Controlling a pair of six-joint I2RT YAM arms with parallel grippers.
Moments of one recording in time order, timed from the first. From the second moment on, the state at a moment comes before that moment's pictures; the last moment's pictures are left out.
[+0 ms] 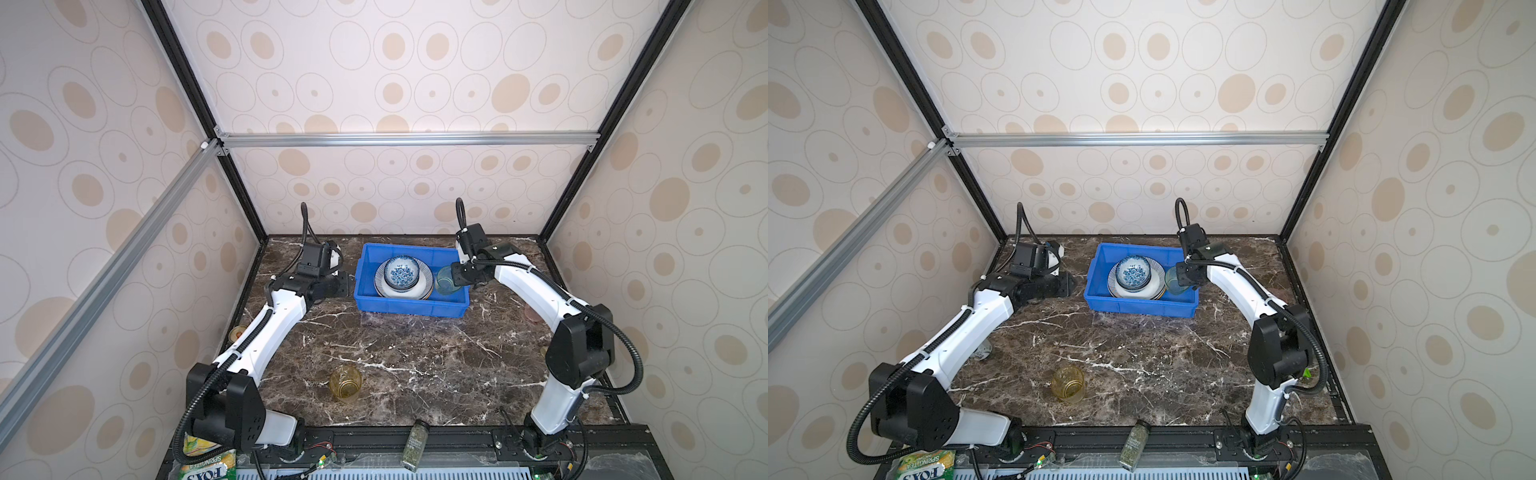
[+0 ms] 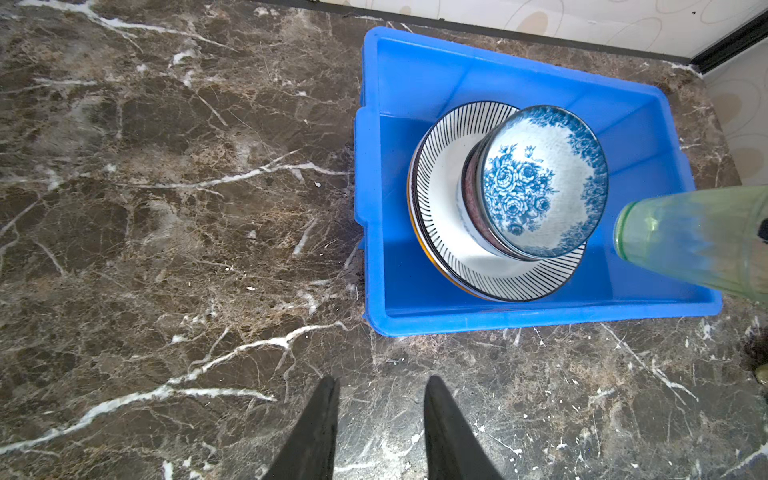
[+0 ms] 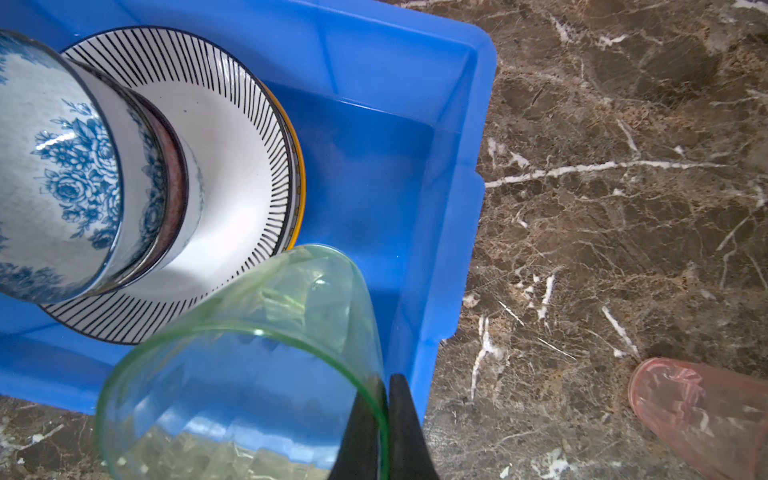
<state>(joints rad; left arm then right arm) -0.26 1.40 1.19 -0.62 0.11 -0.25 0.38 1.81 1.62 -0.89 0.14 0.21</state>
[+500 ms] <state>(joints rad) -0.26 1.40 1.19 -0.62 0.11 -0.25 0.38 1.93 1.72 -0.96 0.15 0.16</state>
